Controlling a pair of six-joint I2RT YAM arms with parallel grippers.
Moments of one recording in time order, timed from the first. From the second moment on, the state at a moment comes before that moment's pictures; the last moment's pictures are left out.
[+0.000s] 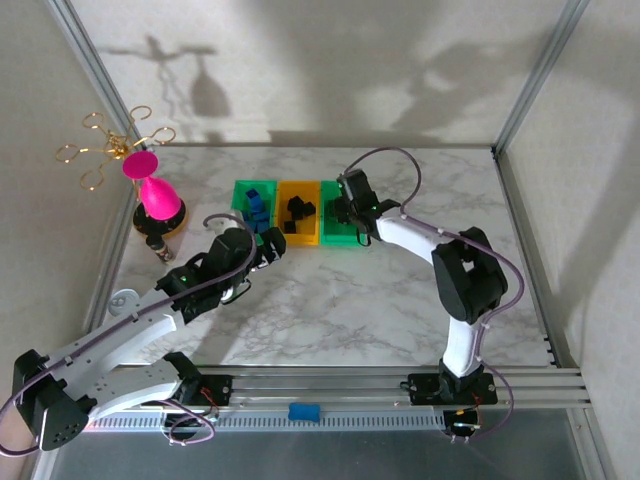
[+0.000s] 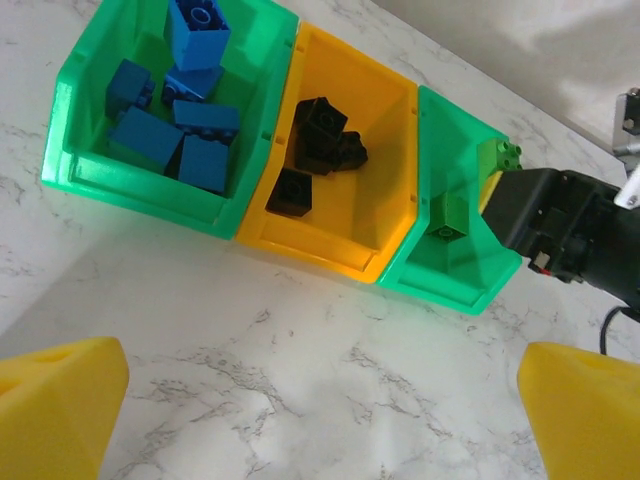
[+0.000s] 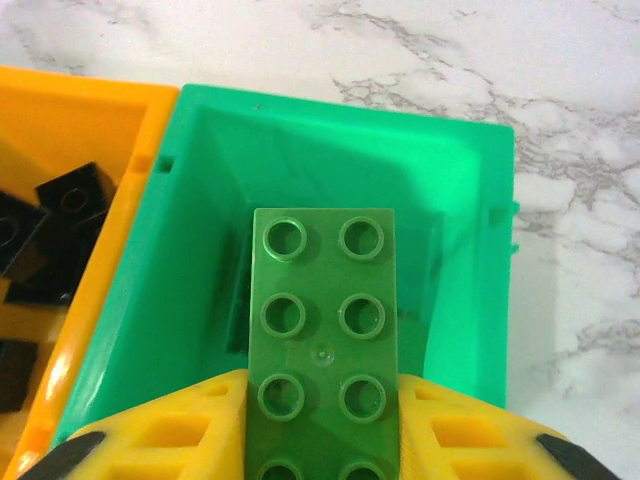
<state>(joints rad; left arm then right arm) -0.71 1.00 0.82 -0.44 -0.40 -0.91 0.59 1.89 1.33 -0.22 0.23 0.29</state>
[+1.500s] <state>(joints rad) -0.66 0.74 0.85 -0.76 -0.53 -0.96 1.09 1.78 0.99 0.23 -0.10 0.15</state>
